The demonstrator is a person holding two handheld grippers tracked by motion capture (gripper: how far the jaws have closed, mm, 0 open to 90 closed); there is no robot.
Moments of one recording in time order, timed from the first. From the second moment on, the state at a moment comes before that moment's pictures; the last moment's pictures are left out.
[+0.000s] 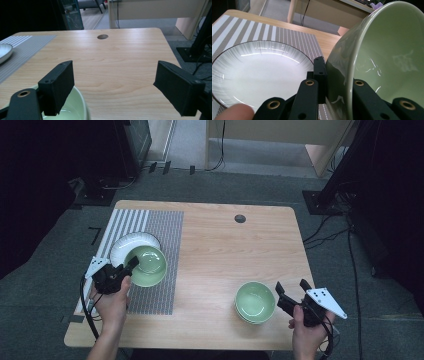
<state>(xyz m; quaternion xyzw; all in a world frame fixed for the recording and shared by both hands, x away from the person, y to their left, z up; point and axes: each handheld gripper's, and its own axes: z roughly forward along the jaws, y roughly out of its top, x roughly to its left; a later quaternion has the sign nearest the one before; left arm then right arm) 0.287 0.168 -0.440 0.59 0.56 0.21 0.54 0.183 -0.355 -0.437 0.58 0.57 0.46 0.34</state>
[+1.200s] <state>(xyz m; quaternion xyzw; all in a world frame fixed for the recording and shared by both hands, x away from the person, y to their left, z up) 0.301 0.187 -0.445 0.57 0.58 0.21 0.53 0.183 -0.423 -0.510 0.62 0.62 0.39 0.30</state>
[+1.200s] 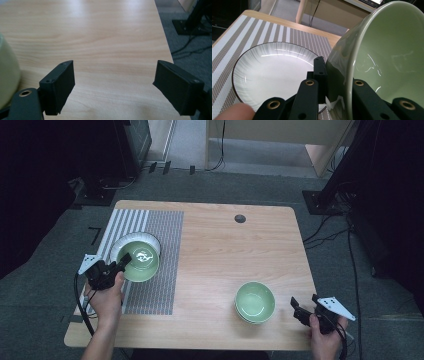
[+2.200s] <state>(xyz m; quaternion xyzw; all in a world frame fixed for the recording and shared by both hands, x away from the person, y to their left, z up) 0.335 0.221 -0.449 0.54 0.63 0.20 0.52 0.193 -0.417 -0.525 0.63 0.66 0.30 0.27</state>
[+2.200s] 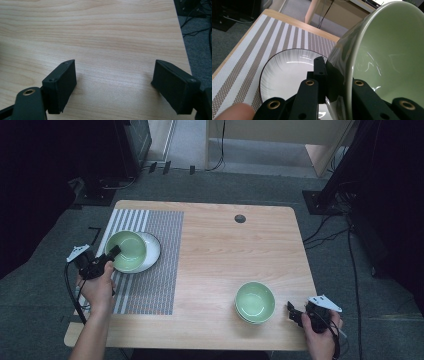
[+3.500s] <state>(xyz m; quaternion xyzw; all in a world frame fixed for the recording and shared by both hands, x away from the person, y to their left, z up) 0.395 0.239 -0.476 0.58 0.69 0.13 0.41 0.193 -0.417 -0.525 0.63 0.66 0.30 0.27</state>
